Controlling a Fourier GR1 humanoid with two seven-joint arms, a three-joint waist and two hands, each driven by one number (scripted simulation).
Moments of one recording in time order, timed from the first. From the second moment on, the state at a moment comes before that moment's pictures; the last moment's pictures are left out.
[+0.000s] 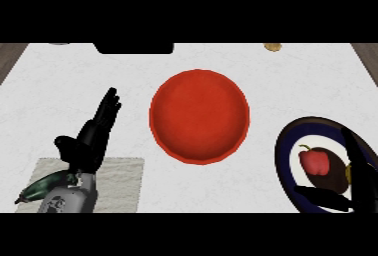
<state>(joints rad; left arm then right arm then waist) -0.13 0.11 -0.10 -1.56 0.00 0.12 0.09 0.20 -0.18 -0.07 -1.77 0.66 -0.13 0.25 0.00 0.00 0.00</state>
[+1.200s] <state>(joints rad) -0.16 0.09 -0.08 -1.54 -0.01 0.06 0.09 0.12 -0.23 0.24 -1.68 0.74 0.16 -0.06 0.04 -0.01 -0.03</state>
